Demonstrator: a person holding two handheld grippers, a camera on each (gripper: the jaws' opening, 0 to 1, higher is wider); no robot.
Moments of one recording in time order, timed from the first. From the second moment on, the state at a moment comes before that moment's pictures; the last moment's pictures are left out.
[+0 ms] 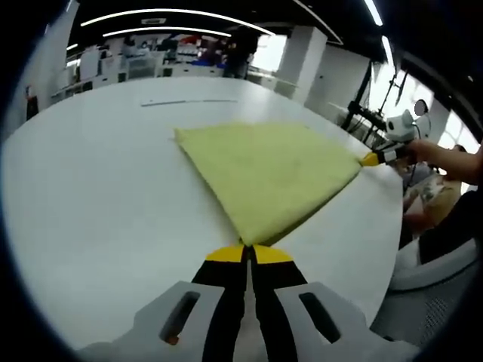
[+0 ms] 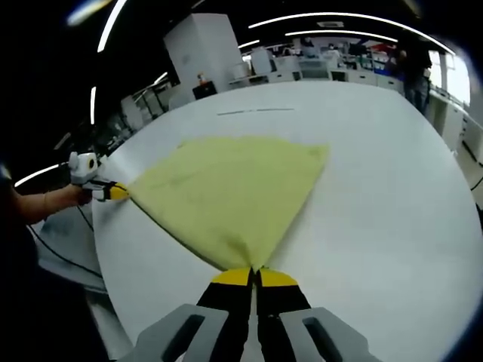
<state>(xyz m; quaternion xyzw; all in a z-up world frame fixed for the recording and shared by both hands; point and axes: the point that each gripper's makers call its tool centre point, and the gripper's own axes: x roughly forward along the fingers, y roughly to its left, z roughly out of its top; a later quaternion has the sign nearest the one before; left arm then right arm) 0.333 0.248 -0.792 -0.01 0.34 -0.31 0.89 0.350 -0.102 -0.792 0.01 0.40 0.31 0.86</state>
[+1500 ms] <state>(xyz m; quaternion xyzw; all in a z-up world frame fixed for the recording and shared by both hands) 0.332 0.245 -0.706 -0.03 0.22 -0.29 0.93 0.323 -0.059 -0.715 -0.04 0.28 0.35 0.89</state>
